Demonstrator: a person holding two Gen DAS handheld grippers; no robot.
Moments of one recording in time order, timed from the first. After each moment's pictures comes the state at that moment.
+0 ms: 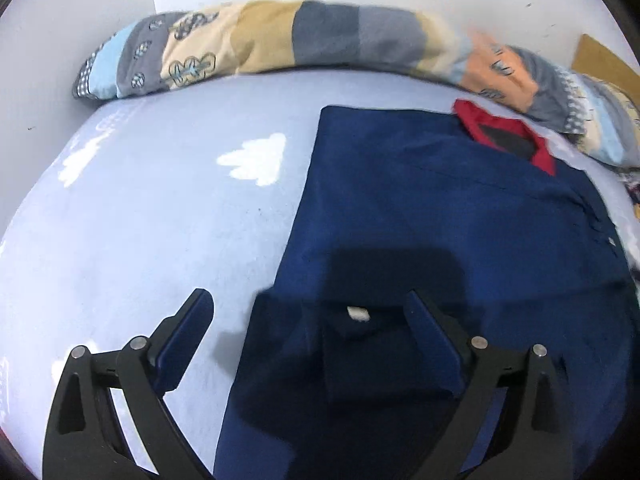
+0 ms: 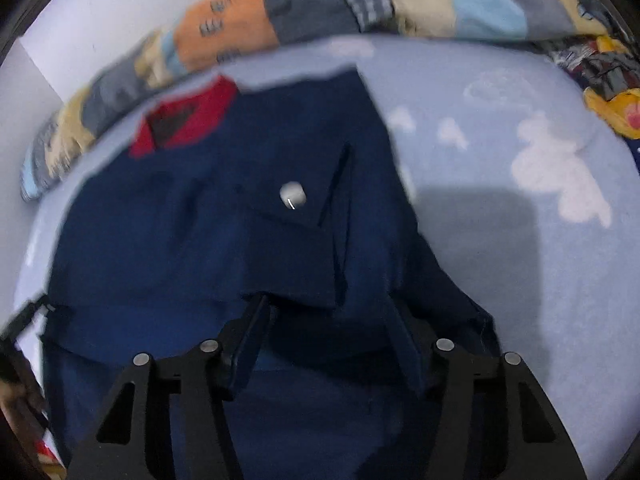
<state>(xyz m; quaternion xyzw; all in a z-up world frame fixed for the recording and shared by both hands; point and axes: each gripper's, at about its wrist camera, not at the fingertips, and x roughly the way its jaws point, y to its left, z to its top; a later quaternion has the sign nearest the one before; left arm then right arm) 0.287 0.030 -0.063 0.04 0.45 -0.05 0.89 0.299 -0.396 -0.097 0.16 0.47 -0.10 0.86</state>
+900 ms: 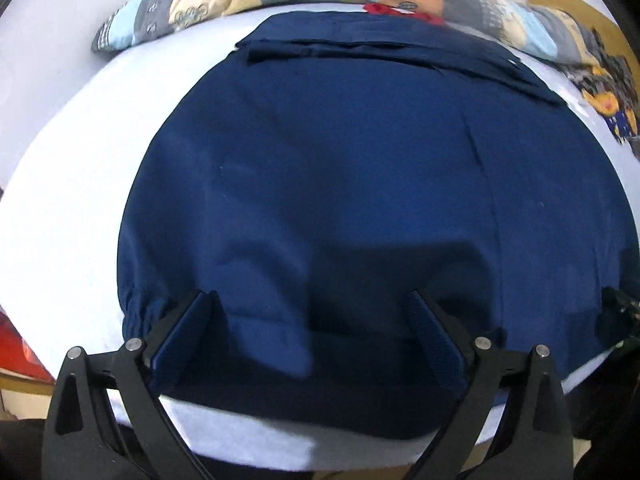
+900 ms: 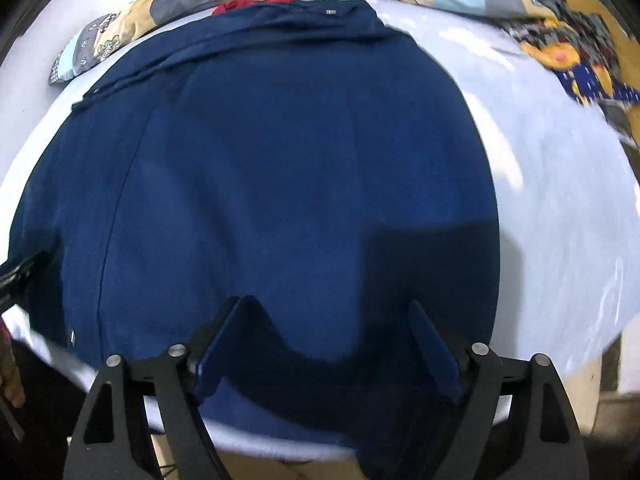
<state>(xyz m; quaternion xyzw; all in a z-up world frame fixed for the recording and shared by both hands) 0.046 0.014 -0.102 0.07 0.50 -0.07 0.86 0.021 -0.288 -0.150 0.07 0.53 -0.11 0.84</state>
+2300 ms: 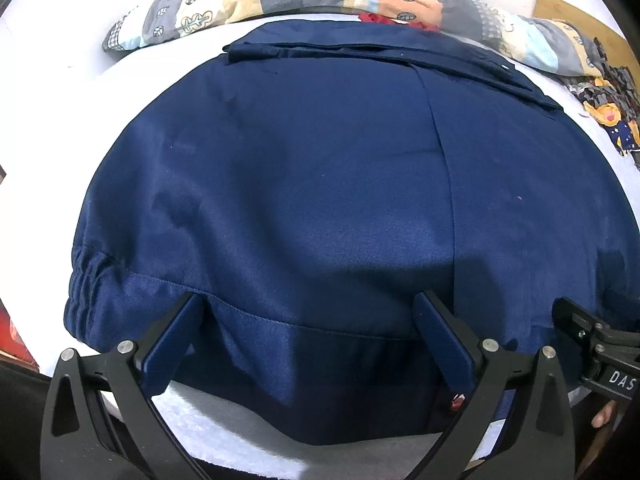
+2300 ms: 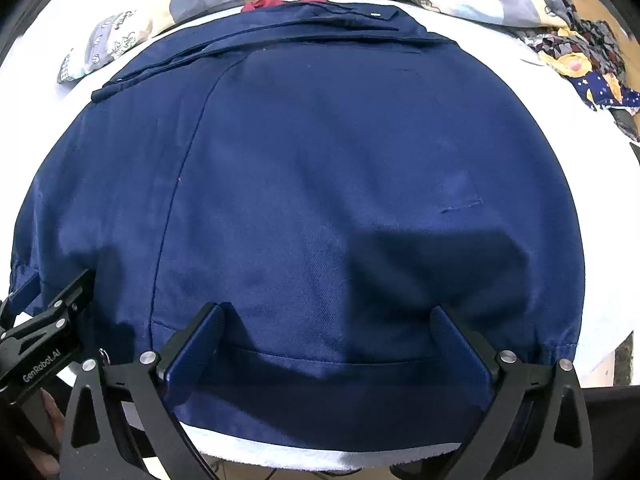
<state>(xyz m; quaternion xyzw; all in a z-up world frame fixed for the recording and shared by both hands) 0.036 -0.016 -0.124 0.05 0.47 -0.04 0.88 0.038 -0.240 -0.165 0.07 0.52 -0.11 0.85</state>
